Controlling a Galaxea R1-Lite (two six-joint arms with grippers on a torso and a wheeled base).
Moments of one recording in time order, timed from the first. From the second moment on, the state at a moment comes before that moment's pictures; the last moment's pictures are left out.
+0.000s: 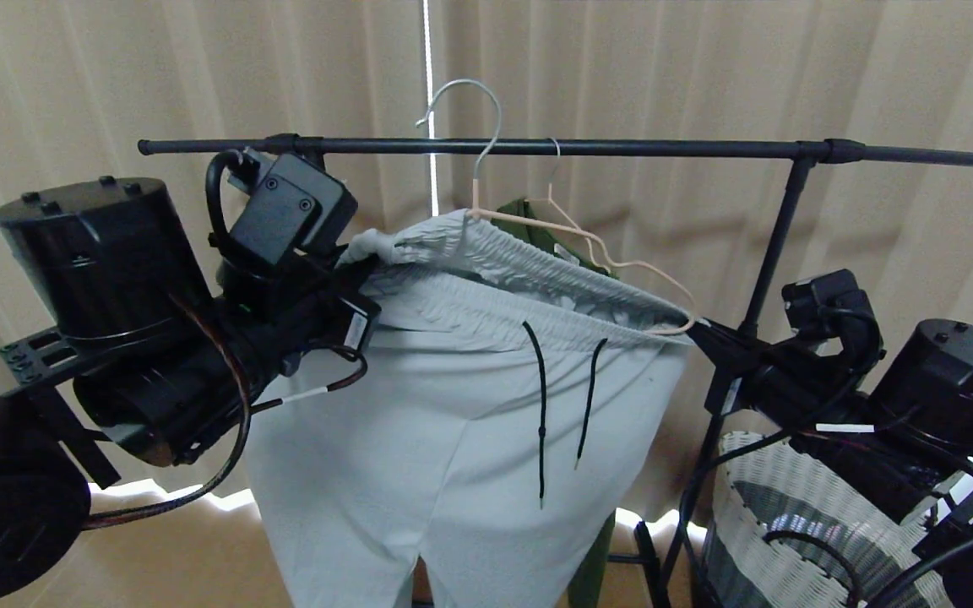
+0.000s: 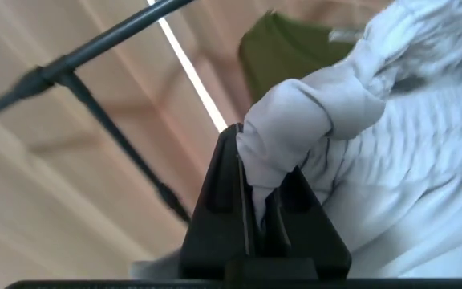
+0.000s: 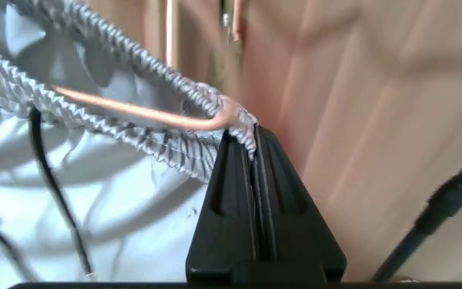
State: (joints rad) left arm -0.56 1.59 -0.78 -0.82 0.25 0.52; right arm 0.37 1.77 -0.43 -1.34 -0.06 -0.03
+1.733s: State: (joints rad) left arm -0.48 1.67 -0.66 -0.96 0.26 0.69; right arm 0.57 1.59 -0.55 -0.88 0.02 -0.14
